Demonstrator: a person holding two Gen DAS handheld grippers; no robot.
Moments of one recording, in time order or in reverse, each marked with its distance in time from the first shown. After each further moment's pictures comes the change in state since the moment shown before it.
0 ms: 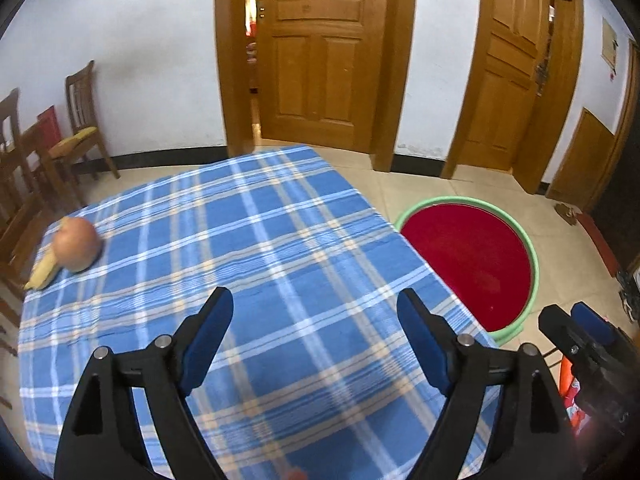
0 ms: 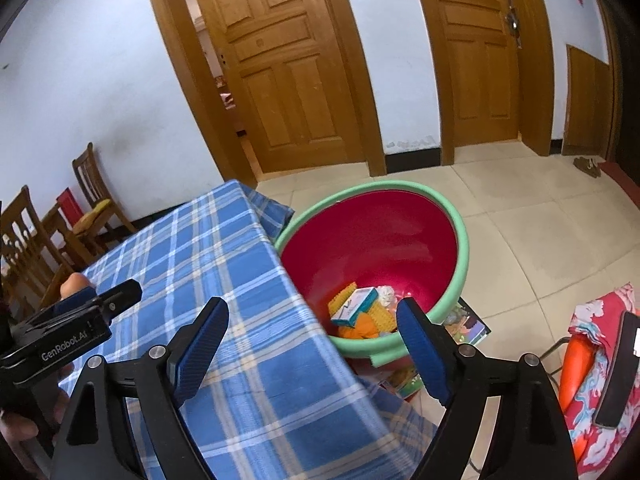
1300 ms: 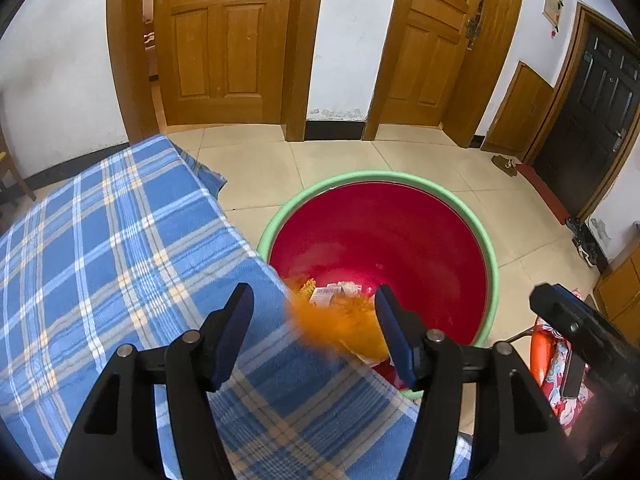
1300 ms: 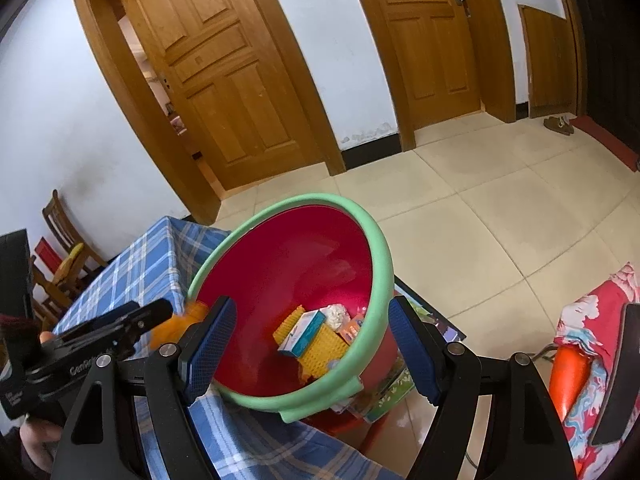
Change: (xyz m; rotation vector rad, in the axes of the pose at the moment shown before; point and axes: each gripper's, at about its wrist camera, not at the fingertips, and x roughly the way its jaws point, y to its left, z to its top) left arm 0.102 -0.111 0.032 0.166 0.124 -0.271; right arm 0.038 -0.106 0.028 0.173 0.004 -0.067
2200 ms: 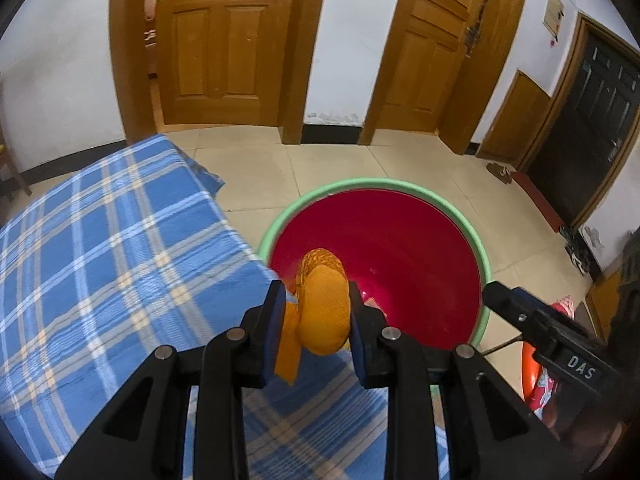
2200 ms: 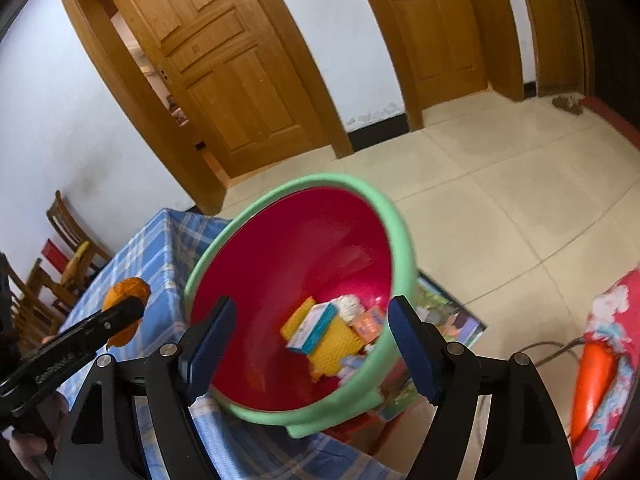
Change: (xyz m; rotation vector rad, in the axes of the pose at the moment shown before) left arm 0.000 0.006 0.002 -0.018 -0.004 -0.035; right arm 0.029 -0.004 0.003 0.016 0.049 0.009
